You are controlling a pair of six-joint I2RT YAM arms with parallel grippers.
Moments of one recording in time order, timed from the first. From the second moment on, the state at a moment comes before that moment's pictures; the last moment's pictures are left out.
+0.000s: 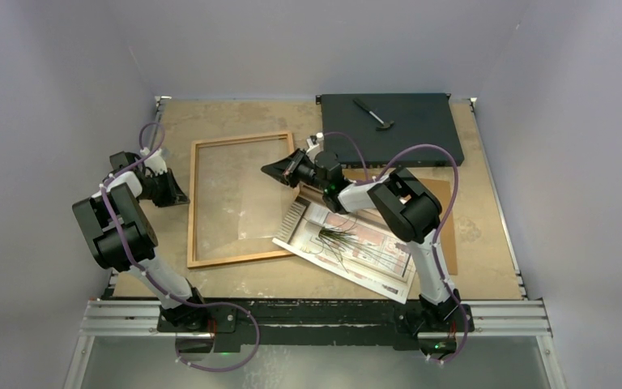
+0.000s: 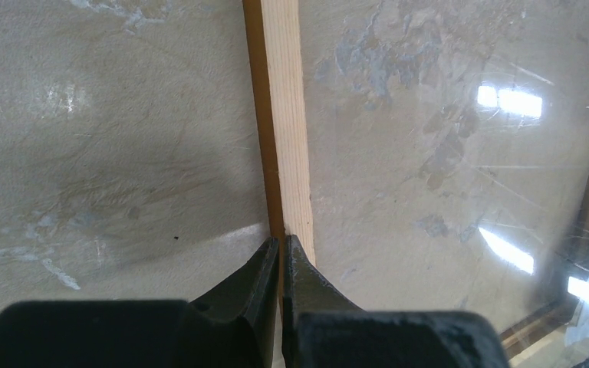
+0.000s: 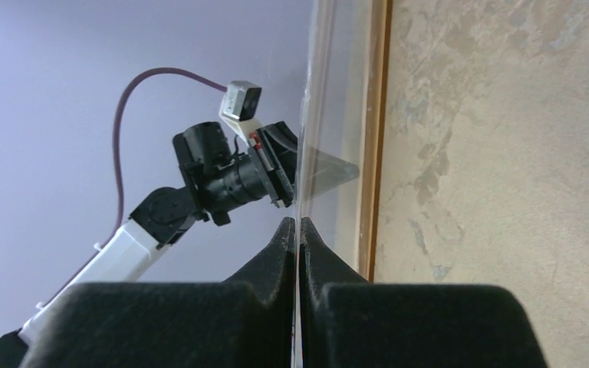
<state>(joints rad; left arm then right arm) 0.50 1.76 1.04 -0.48 0.58 0.21 0.70 2.19 1.21 0.93 -0.36 1.46</state>
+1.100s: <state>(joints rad) 0.50 1.76 1.04 -0.48 0.58 0.21 0.67 2.18 1.23 0.68 -0.42 1.29</state>
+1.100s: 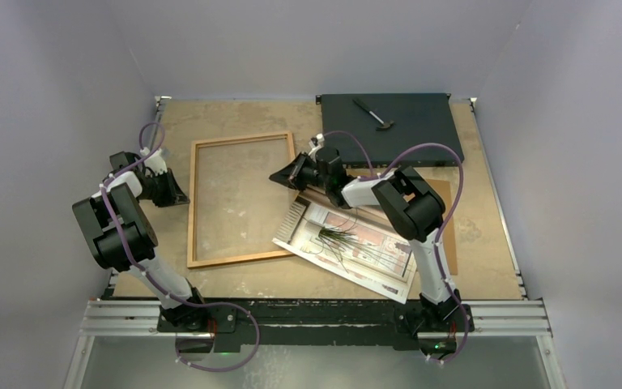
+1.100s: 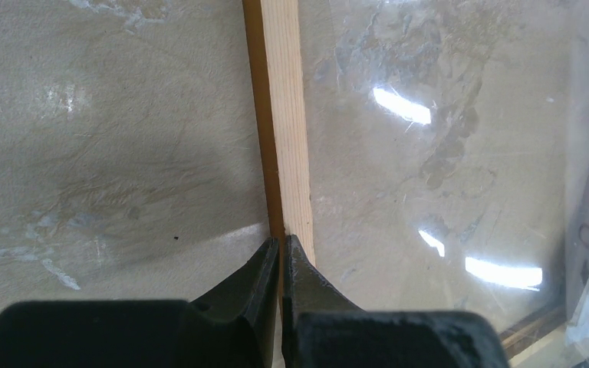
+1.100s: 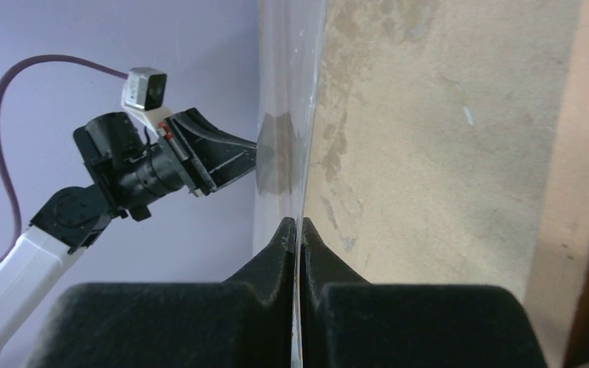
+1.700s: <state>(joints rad) 0.50 1.76 1.04 -0.47 0.58 0.21 0.66 2.17 1.26 0.50 -0.44 1.17</state>
